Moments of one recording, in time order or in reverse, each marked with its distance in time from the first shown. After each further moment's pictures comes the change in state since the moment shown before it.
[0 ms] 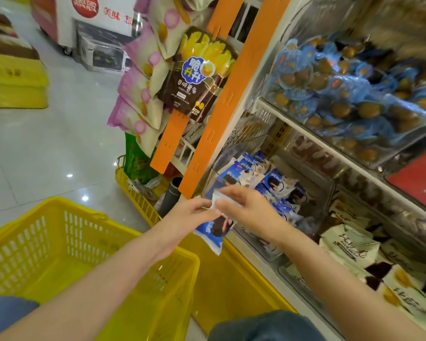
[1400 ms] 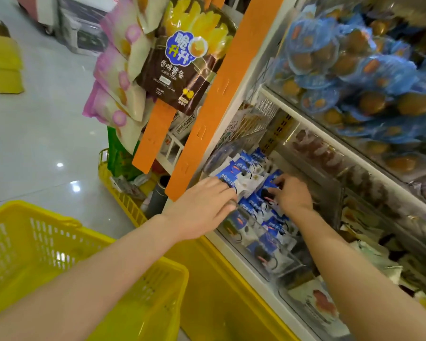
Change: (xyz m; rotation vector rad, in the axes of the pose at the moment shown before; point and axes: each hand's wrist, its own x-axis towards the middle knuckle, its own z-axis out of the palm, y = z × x) left_hand 0.098 -0.002 0.007 1.209 0.038 0.715; right_hand 0.086 0.116 -0.080 -0.582 0.387 0.483
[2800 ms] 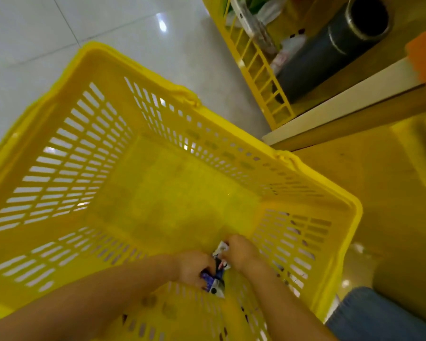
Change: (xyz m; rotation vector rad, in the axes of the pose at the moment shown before) left_hand -0.378 -0.072 0.196 -0.756 -1.265 -0.611; right_hand -0.271 -0.074 0.400 -0.179 -1.357 -0.172
